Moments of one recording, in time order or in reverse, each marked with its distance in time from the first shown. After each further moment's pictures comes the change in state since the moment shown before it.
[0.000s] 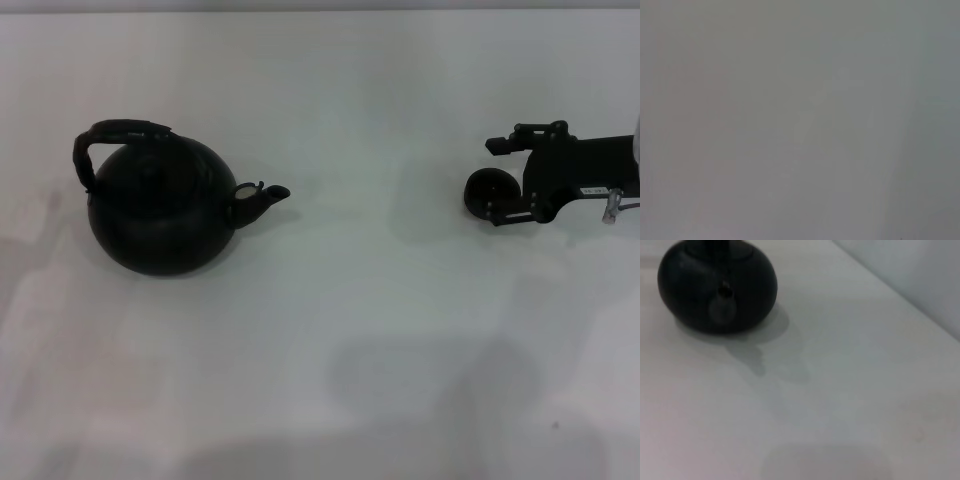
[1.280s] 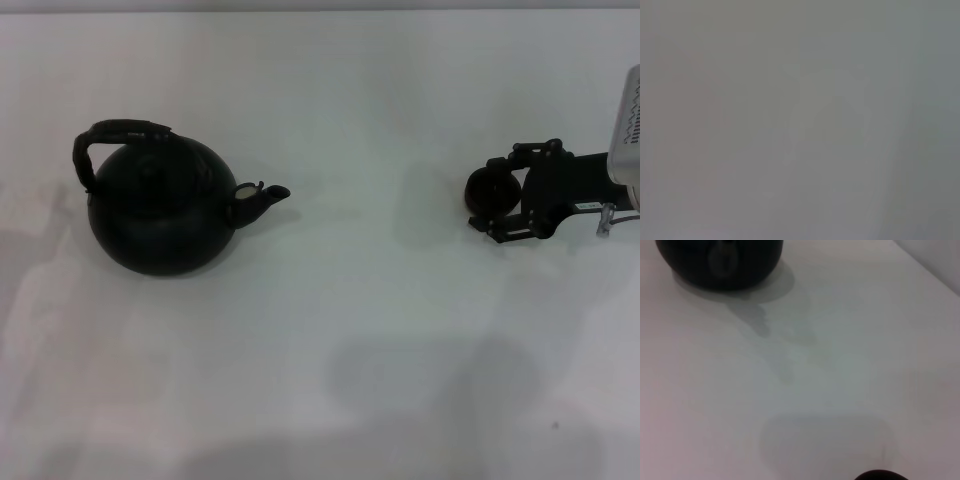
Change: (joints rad) left arm -0.018 0.001 0.000 -0.001 0.000 0.004 -0.002; right arm 0.014 0.002 -0.055 0.025 -0.060 -0.065 0.022
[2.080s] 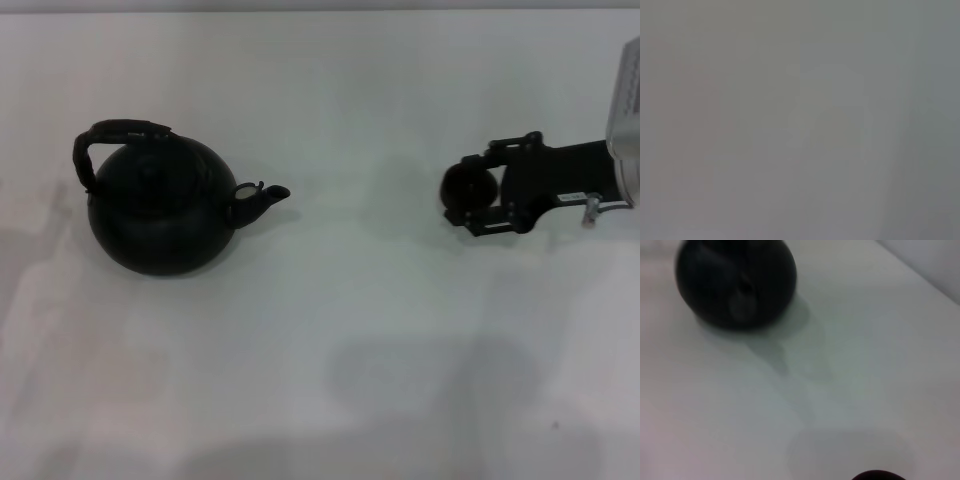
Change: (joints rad) left arm 0.001 0.003 0.000 0.009 0.000 -0.003 -0.002; right arm -0.006 0.005 -0.039 -0.088 0.037 0.096 0.132
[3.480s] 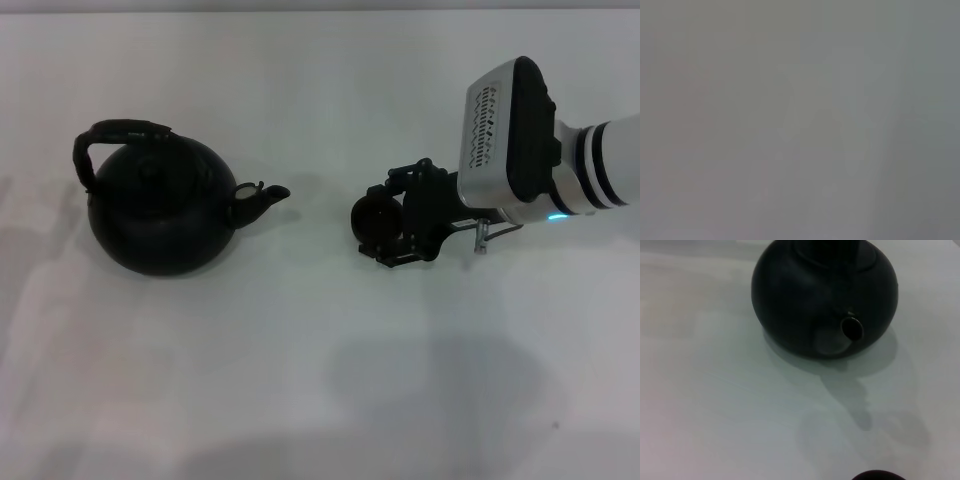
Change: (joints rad) left arm -0.006 0.000 0.000 0.000 0.023 -0.007 -0.003; right arm 0.066 -0.001 -0.528 -0.024 0.181 -0.276 0.117
